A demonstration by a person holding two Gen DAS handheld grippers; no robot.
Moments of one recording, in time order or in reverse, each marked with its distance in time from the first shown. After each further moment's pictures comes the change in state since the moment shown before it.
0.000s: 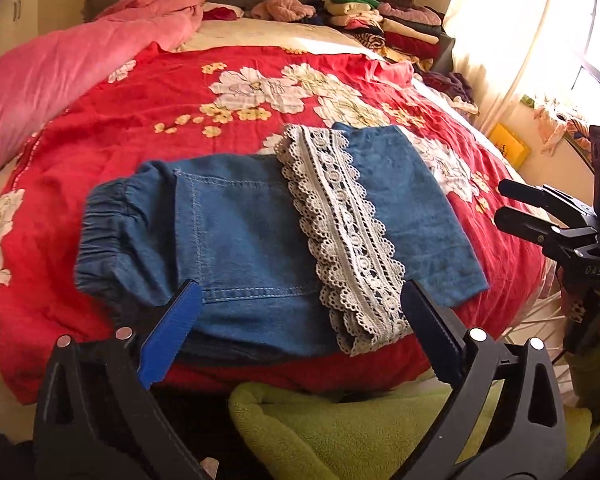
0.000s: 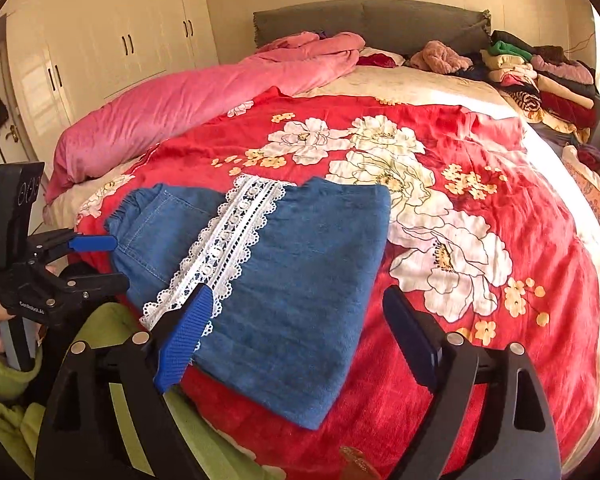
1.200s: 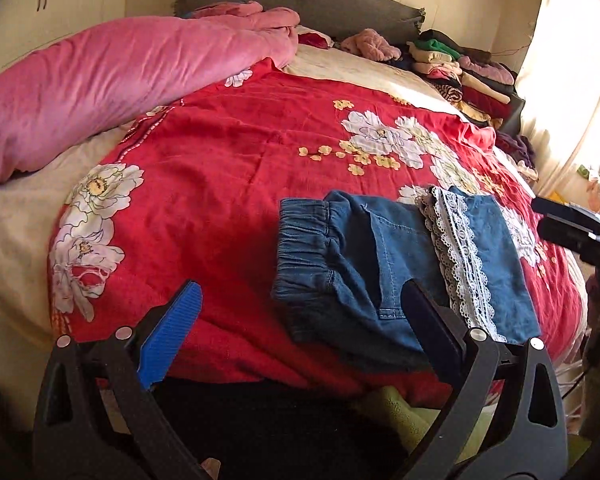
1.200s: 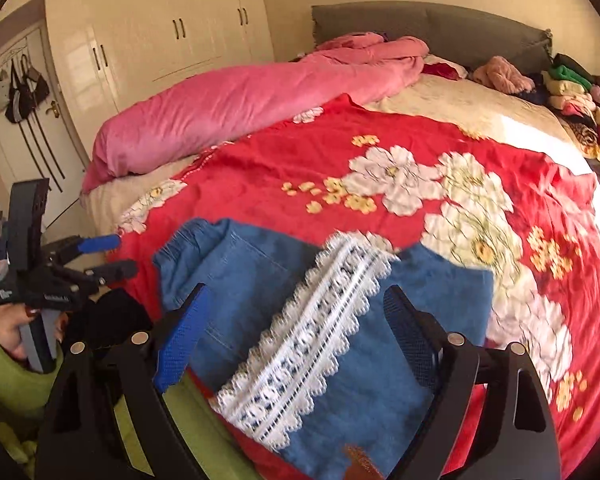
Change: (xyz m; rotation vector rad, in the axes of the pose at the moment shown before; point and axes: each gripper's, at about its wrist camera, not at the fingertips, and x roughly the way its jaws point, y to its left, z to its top) left arm -0.050 0.102 -0.008 -0.206 -0.110 0.176; right arm 0.045 0.068 0.085 -0.130 0.017 0.157
